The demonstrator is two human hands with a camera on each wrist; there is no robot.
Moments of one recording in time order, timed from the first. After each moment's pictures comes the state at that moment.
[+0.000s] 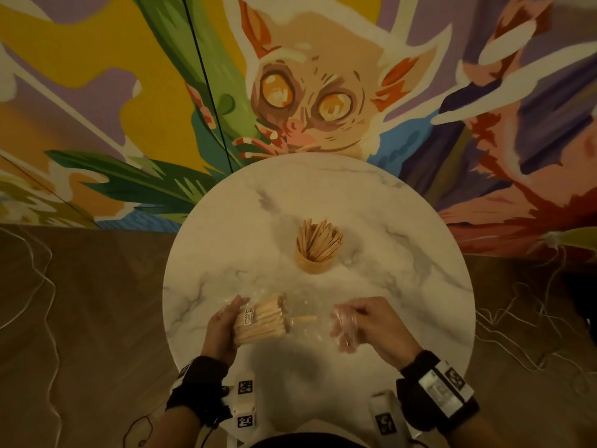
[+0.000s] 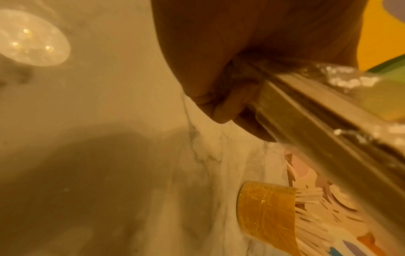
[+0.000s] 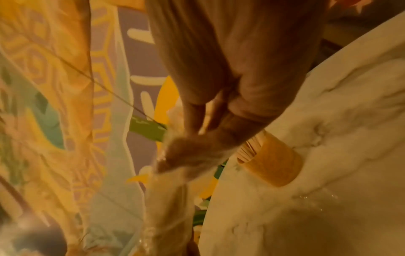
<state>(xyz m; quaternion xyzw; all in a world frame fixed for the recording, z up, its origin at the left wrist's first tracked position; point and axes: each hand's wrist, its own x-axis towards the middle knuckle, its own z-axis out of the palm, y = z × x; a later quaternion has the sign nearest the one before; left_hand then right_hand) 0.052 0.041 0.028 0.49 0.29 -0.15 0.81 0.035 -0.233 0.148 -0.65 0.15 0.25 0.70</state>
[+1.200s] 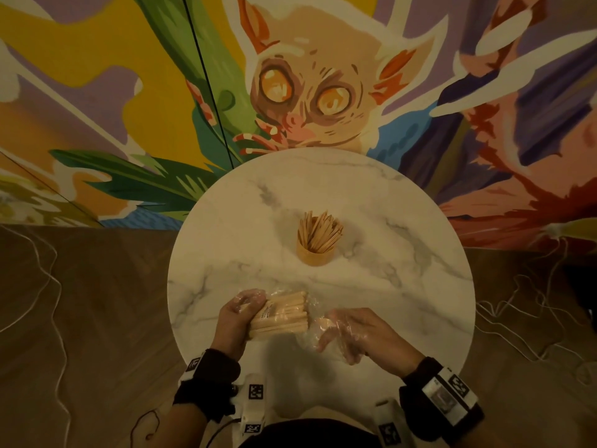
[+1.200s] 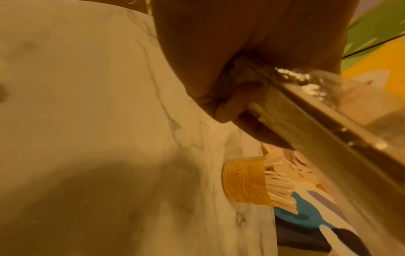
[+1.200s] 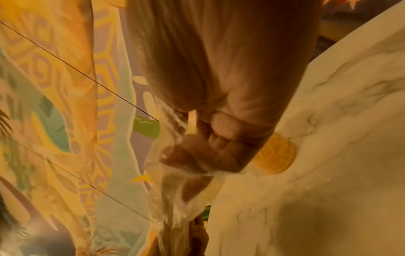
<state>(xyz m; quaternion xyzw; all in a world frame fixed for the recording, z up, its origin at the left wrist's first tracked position) 0.039 0.024 0.053 0.56 0.21 -0.11 0.80 0.005 -0.227 0.144 -0.67 0.02 0.32 0.67</state>
